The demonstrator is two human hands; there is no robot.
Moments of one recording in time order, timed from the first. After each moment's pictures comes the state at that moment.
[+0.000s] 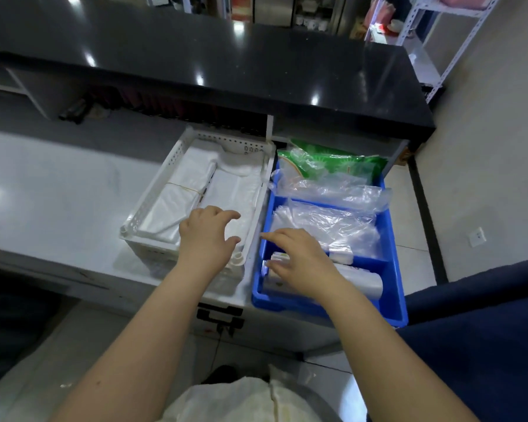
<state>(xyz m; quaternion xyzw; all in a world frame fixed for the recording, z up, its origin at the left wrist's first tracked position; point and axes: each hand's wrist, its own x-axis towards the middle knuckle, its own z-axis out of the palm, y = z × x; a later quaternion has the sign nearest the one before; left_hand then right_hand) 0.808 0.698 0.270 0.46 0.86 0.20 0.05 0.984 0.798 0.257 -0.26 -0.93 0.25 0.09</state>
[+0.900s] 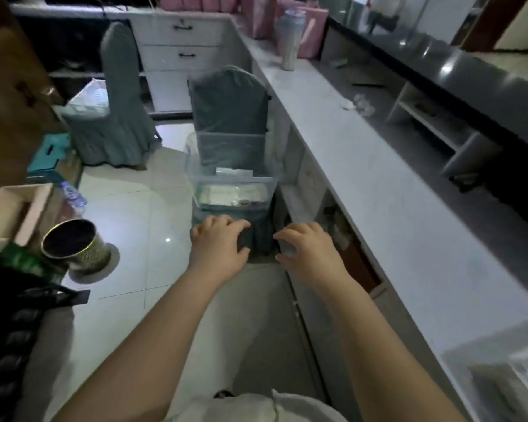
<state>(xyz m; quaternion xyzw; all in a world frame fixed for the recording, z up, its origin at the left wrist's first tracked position) 0.584 0.163 0.257 -0.02 0.98 0.16 -0.08 0.568 0.358 0.280 0.26 -0.95 0.16 0.03</state>
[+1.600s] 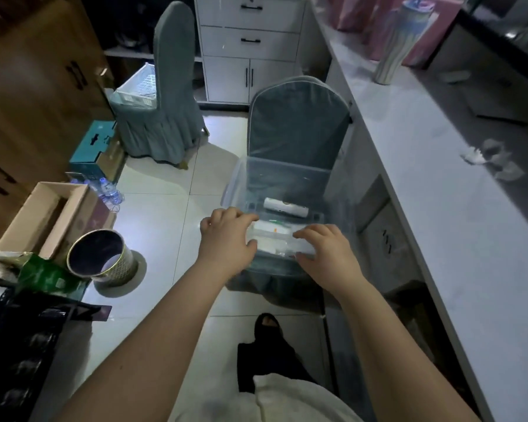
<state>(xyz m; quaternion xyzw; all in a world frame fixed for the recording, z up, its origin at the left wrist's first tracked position) 0.262 -0.015 0.218 -0.10 0.98 0.18 -0.06 0.211 0.194 0.223 0.29 -0.94 0.20 -0.03</state>
